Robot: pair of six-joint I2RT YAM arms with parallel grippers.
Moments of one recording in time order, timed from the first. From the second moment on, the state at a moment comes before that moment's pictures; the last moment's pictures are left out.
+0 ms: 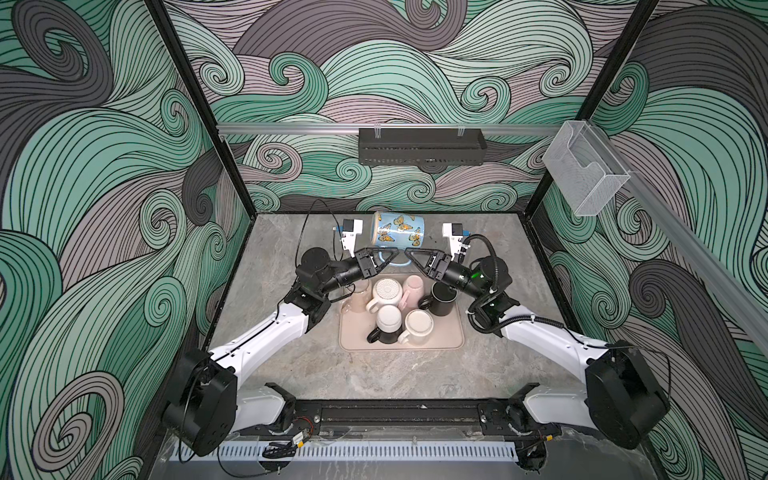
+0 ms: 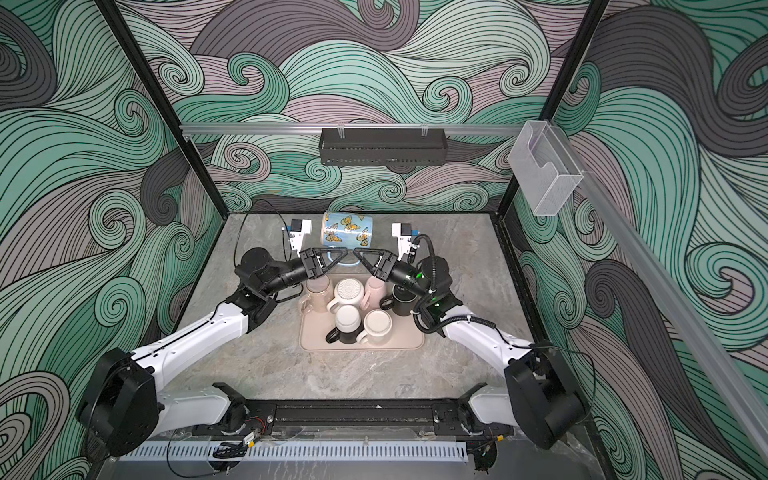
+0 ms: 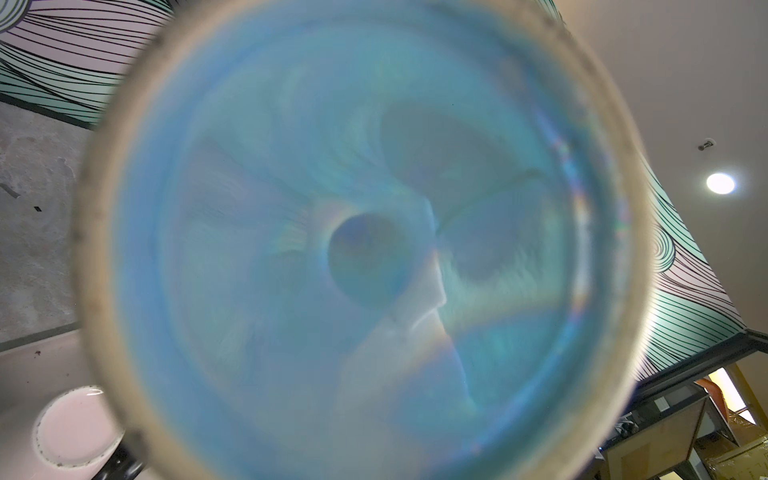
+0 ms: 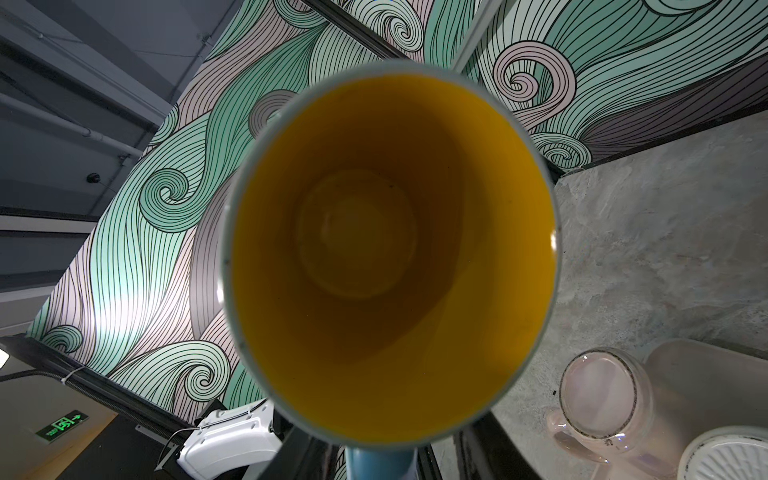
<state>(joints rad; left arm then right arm) -0.51 1.26 0.78 0.64 0.65 -1.08 0.55 1.33 0.72 0.83 -0.56 1.13</state>
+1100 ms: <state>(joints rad) -0.56 1.22 0.94 0.26 0.55 -0.86 0.55 1.38 0.77 0.86 -0.57 1.17</state>
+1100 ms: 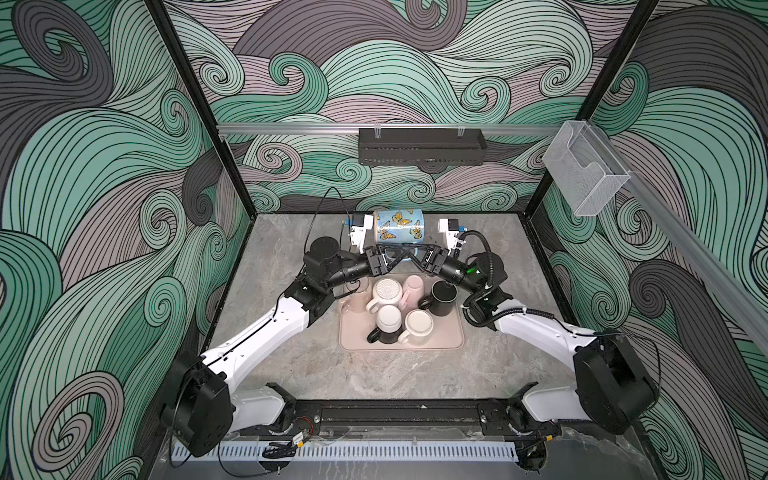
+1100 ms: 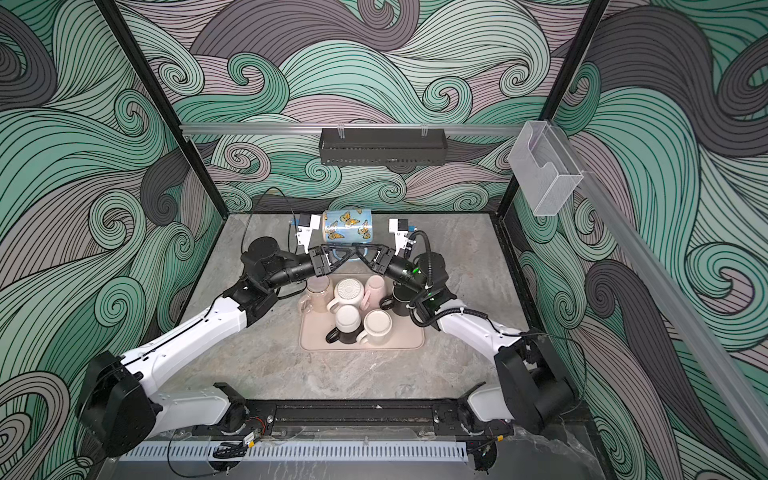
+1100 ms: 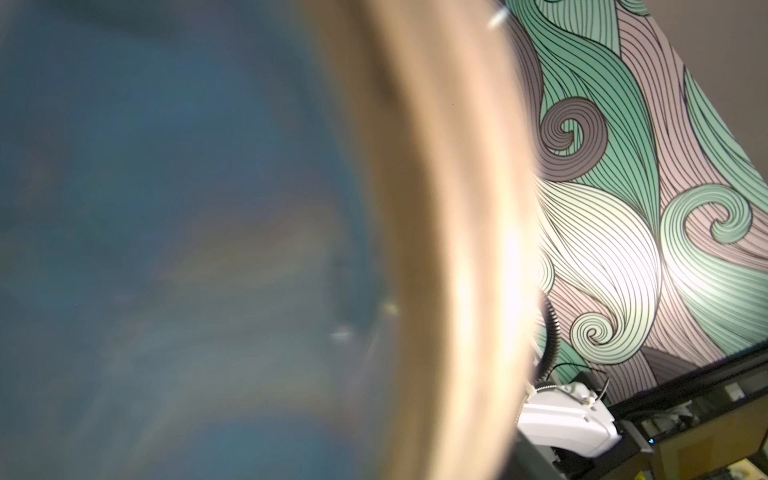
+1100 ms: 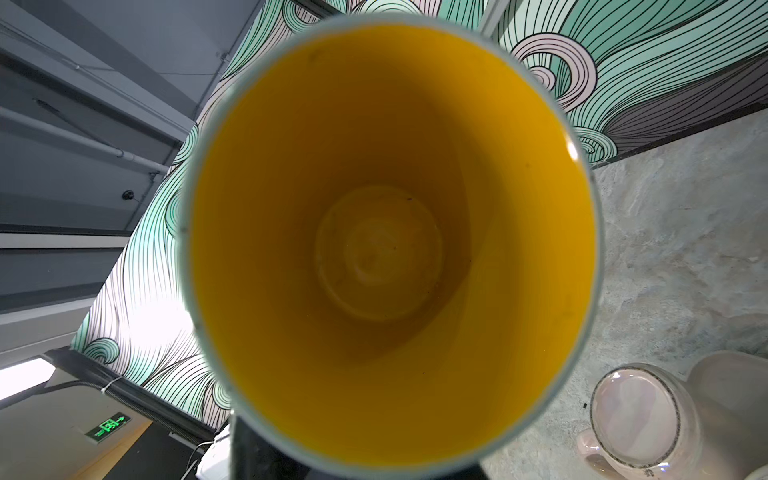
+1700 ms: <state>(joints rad) -0.46 0.96 0.82 -0.09 0.34 -0.67 0.45 1.31 0.84 0.39 -0.53 0.96</state>
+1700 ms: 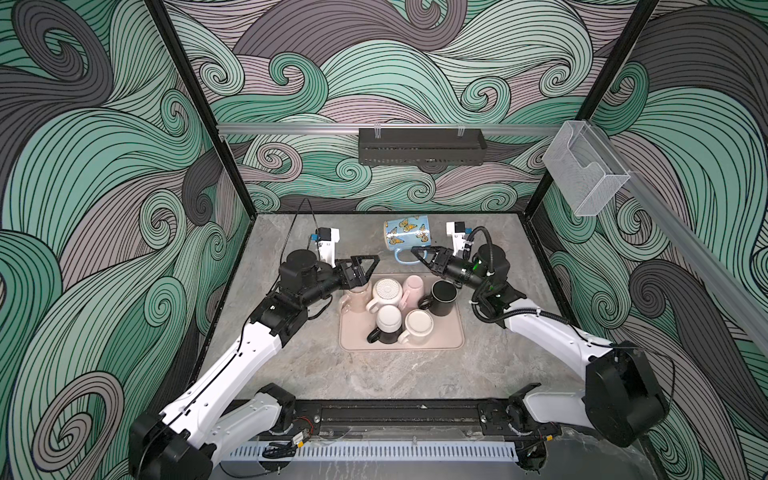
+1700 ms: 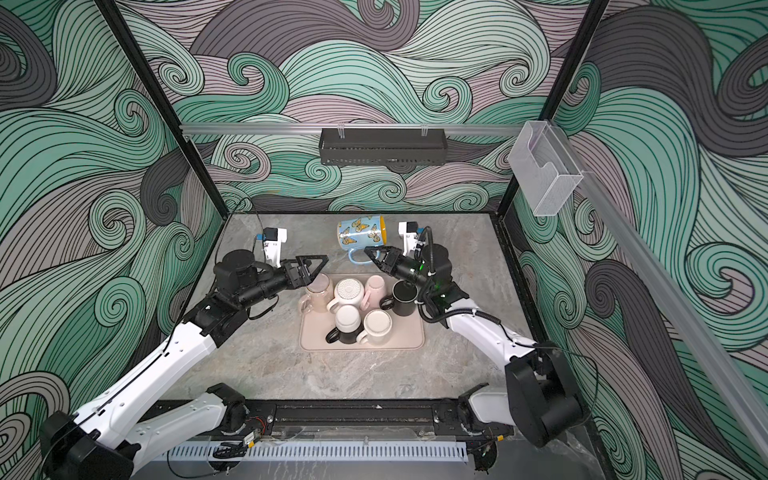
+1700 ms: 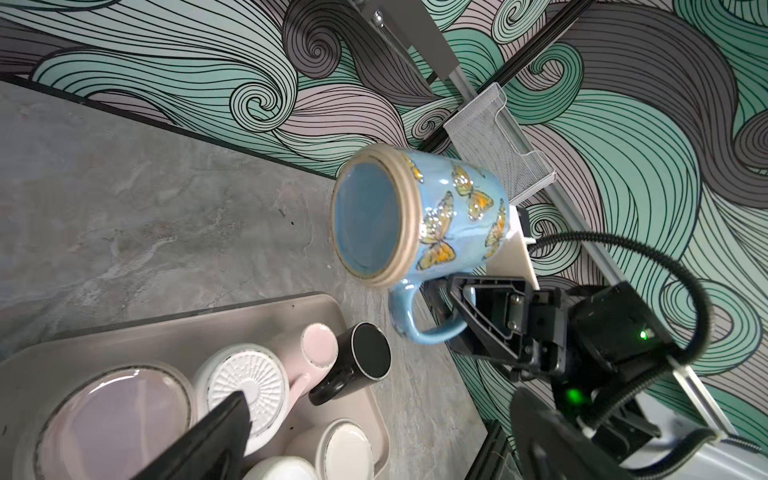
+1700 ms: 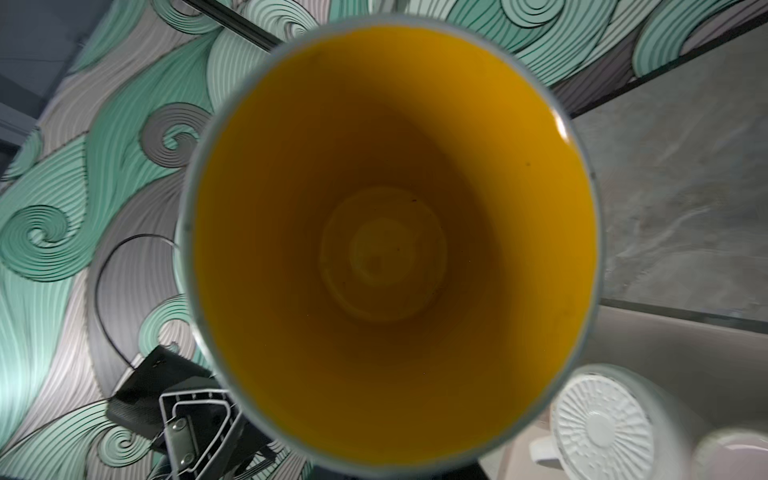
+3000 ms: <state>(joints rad) -0.46 0.98 0.76 -0.14 0.29 -0.59 0.23 1.64 1.25 -0.47 0.21 0.11</state>
